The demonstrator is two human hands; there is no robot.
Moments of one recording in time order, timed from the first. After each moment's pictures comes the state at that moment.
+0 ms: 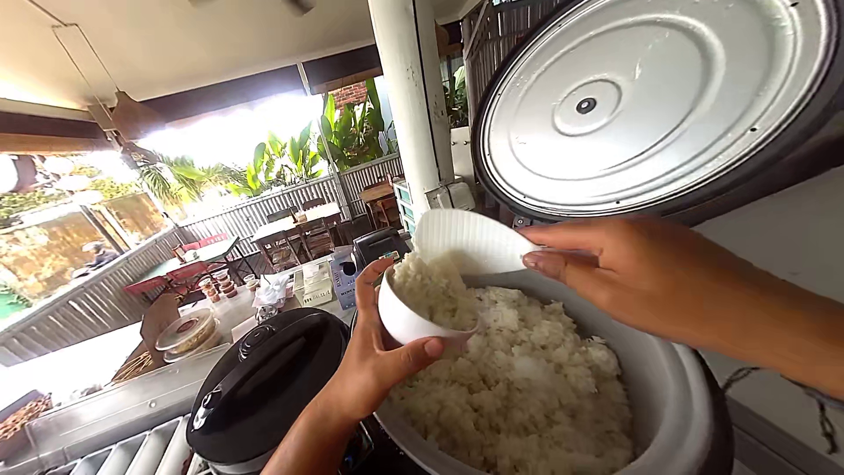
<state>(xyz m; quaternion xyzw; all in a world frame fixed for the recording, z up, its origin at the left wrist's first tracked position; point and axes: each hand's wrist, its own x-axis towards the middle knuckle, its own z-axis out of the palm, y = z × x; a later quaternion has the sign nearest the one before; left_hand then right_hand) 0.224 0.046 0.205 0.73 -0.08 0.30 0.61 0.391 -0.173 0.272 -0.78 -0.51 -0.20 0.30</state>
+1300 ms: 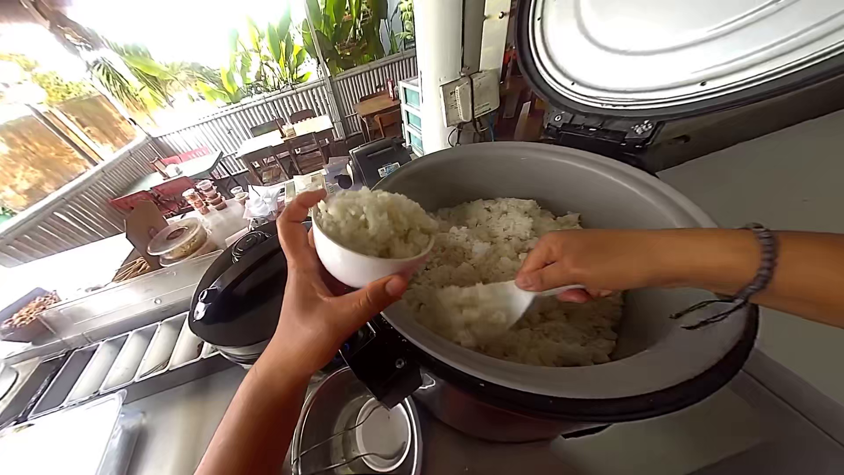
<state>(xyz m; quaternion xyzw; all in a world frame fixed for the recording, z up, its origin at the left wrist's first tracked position) 0.166 0.045 0.188 0.74 0.00 0.43 0.52 0.406 -0.132 0.216 -0.77 -0.44 0.43 0.16</state>
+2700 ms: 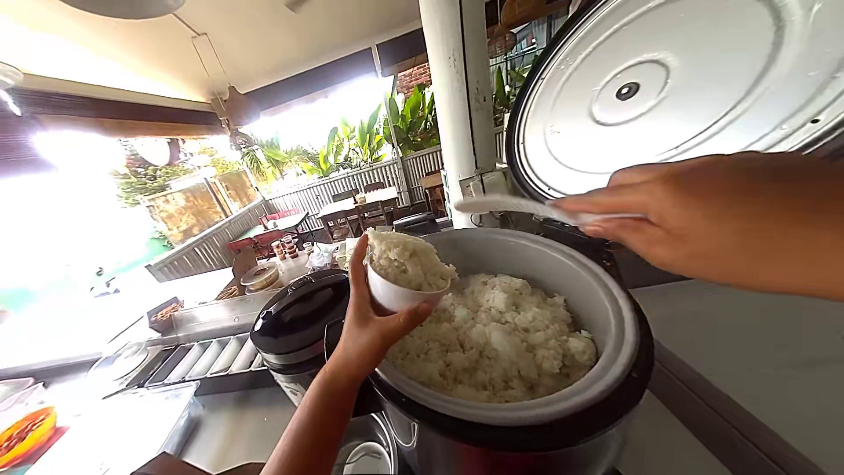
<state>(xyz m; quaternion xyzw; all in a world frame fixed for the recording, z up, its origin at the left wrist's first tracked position) 0.220 -0.044 0.202 0.72 0.12 0.46 0.50 0.461 -0.245 0.298 -0.71 -0.65 -0.24 0.16</state>
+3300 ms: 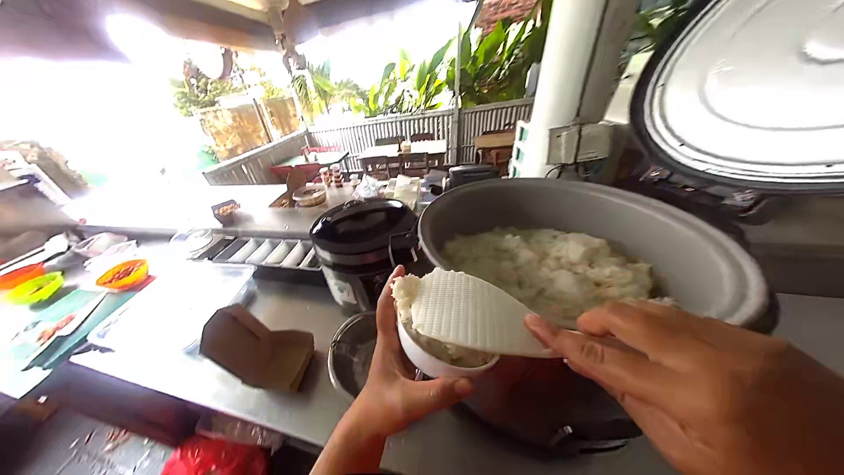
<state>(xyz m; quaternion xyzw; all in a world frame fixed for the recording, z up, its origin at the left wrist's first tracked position) 0.112 -0.130 0.100 0.66 0.00 0.54 0.51 0.332 -0.262 0.194 -0.49 -0.81 -0.24 0.22</state>
